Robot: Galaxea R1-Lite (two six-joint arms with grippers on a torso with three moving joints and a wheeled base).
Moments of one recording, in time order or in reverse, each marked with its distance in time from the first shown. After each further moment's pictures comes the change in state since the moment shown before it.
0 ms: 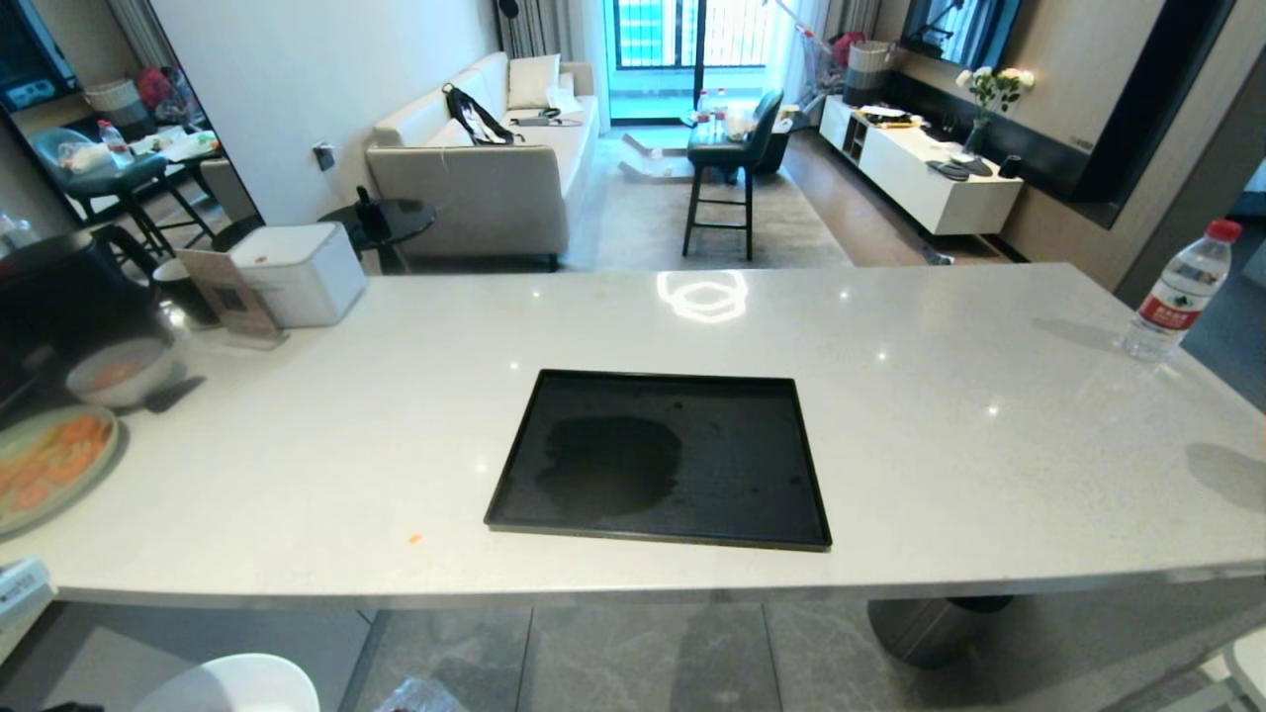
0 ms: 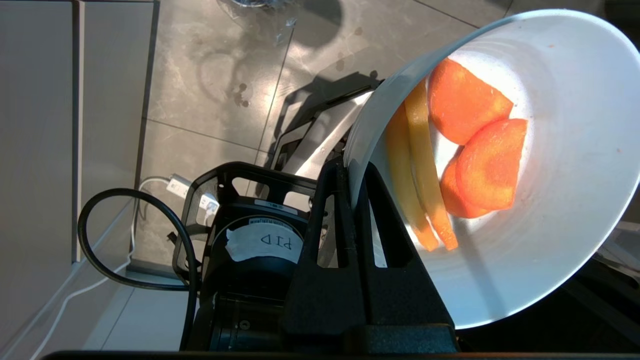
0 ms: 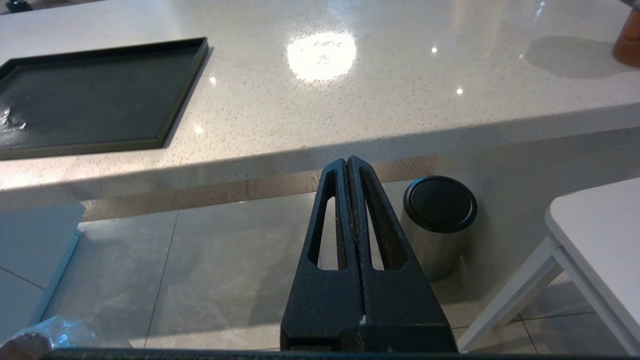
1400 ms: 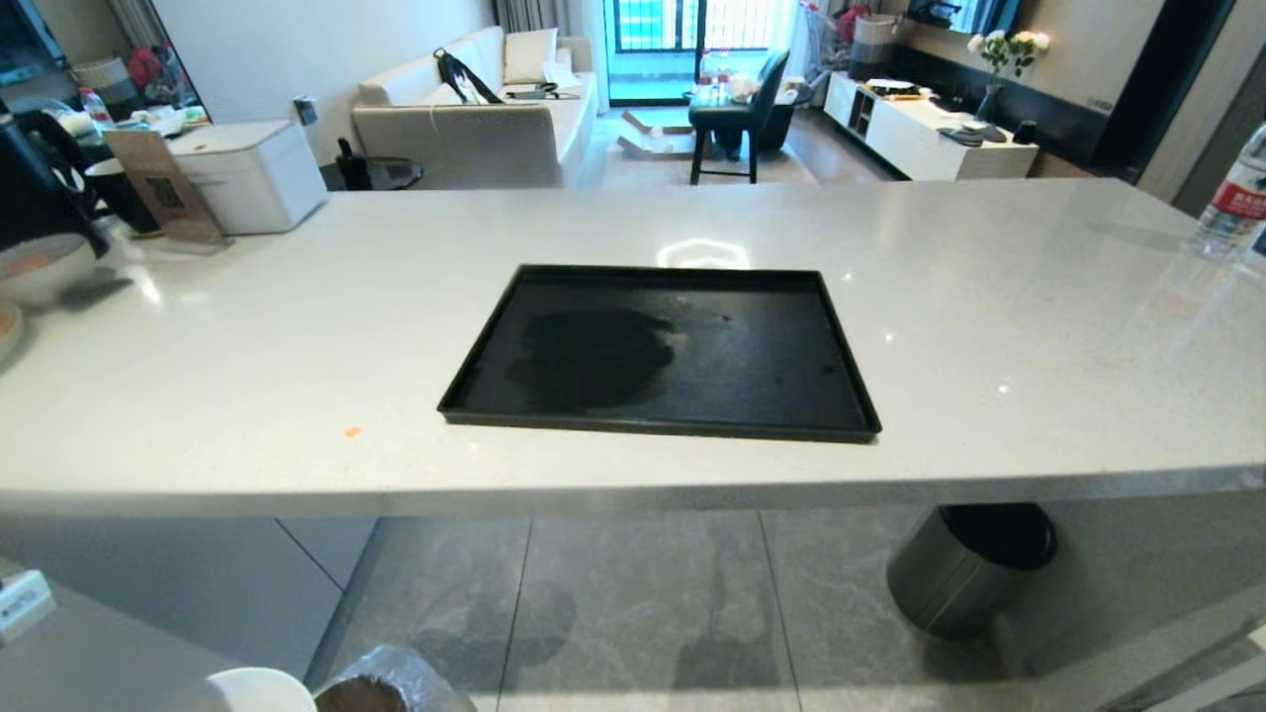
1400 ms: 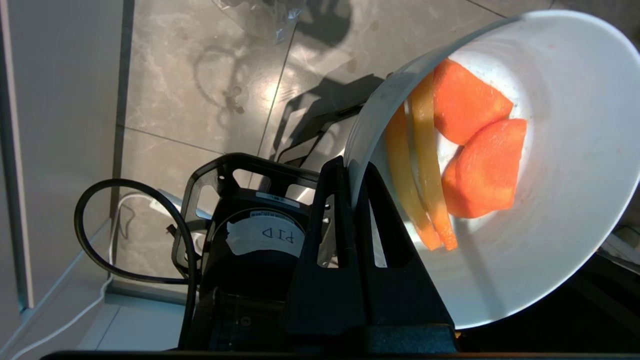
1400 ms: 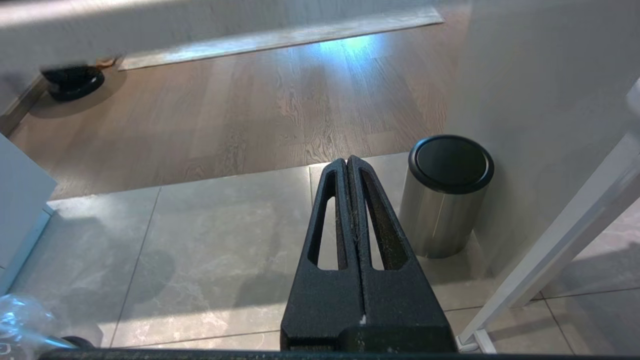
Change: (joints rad) left arm -0.001 -0.006 0.023 0.001 0.000 -0.005; right arm 0.000 0.000 0.000 0.000 0.000 0.000
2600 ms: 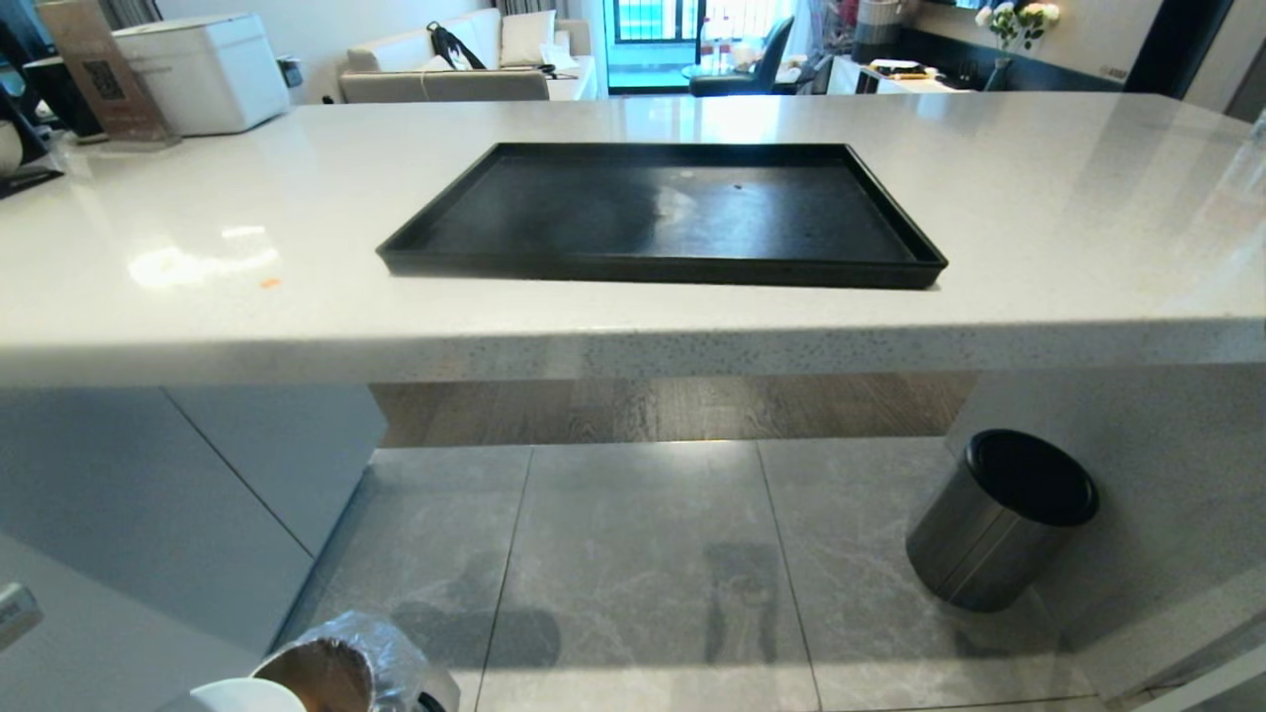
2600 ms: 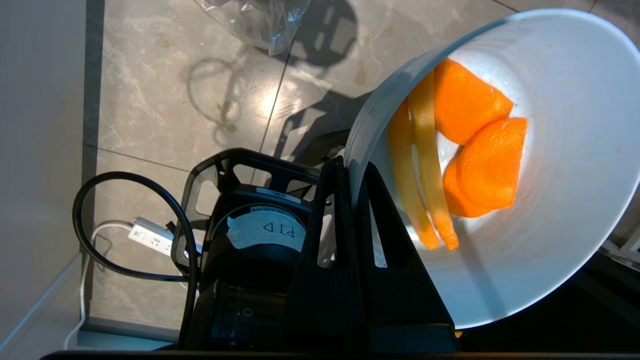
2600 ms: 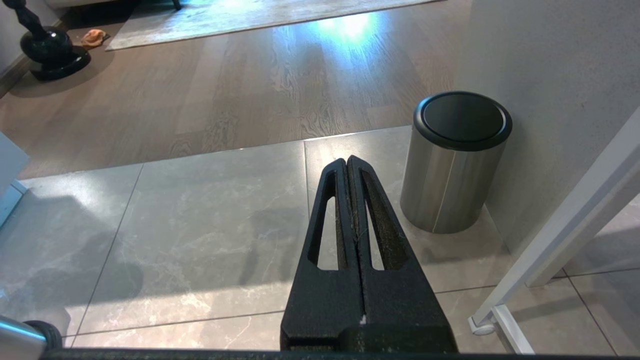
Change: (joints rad) left arm 0.000 -0.037 0.012 0.012 0.000 -0.004; right arm 0.000 0.000 0.000 0.000 0.000 -0.001
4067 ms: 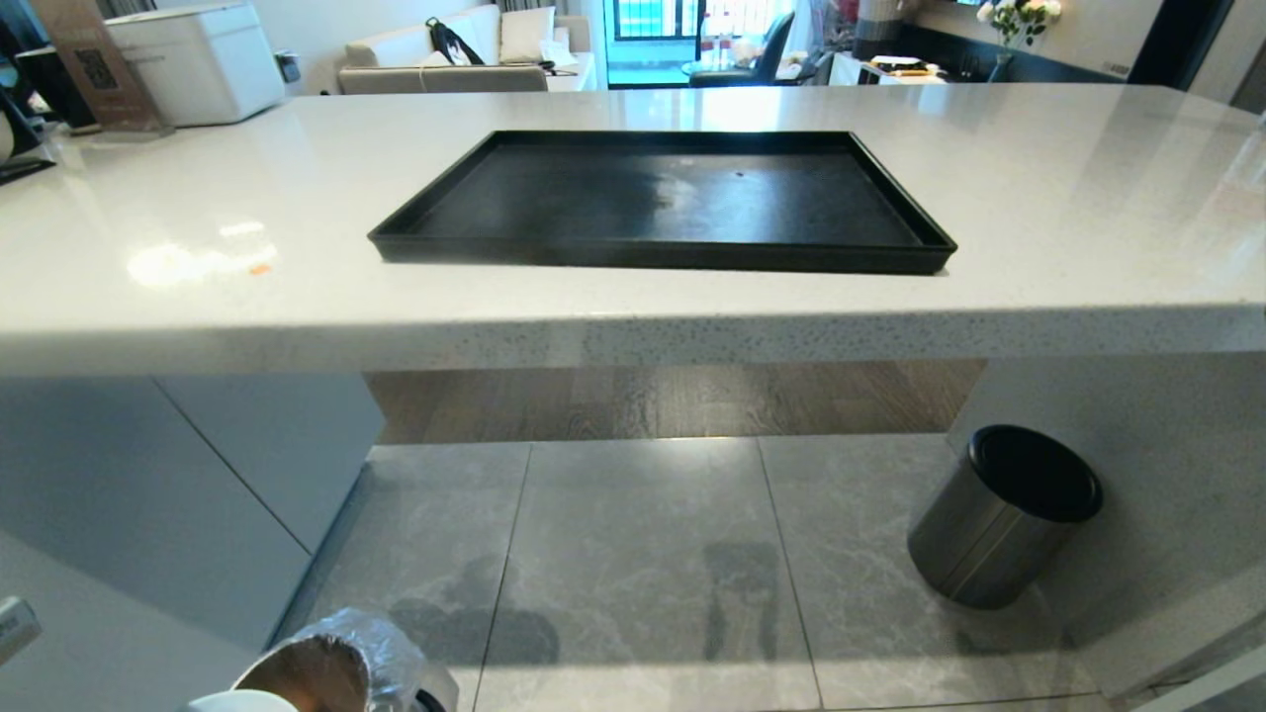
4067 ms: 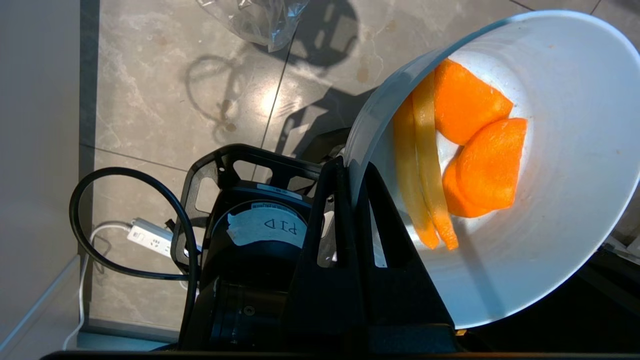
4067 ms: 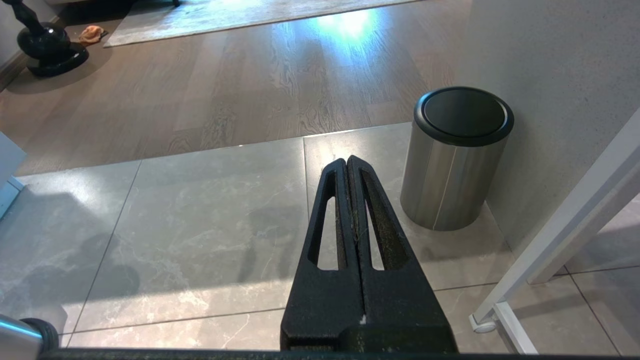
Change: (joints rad) left arm -0.001 -0.019 0.024 -0.004 -0.004 0.004; right arm 0.000 0.000 0.000 0.000 0.001 -0.001
